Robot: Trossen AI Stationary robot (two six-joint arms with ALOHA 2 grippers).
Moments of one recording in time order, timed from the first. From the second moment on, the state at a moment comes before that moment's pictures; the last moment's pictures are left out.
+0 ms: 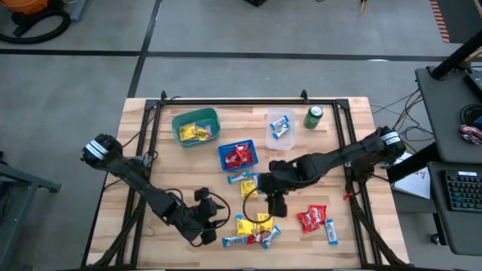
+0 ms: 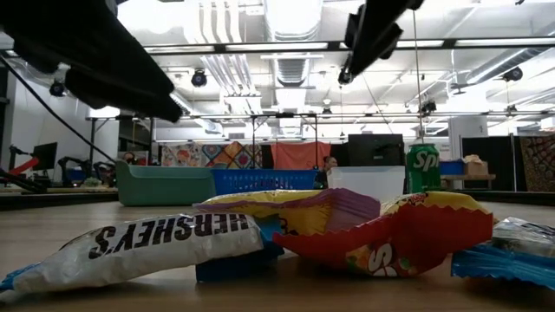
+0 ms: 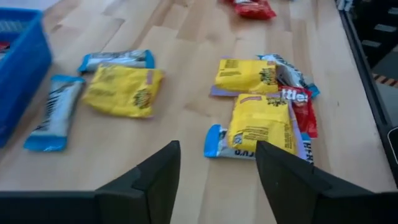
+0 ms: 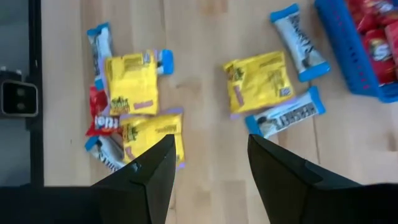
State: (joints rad) left arm -0.69 1.65 0.85 0.03 -0.64 -0.69; right arm 0.29 1.68 1.43 -0.83 -0.01 0.38
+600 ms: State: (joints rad) left arm -0.69 1.81 0.85 0.32 -0.64 -0.56; right arm 0.30 1.67 1.11 -0.40 0.03 0.16
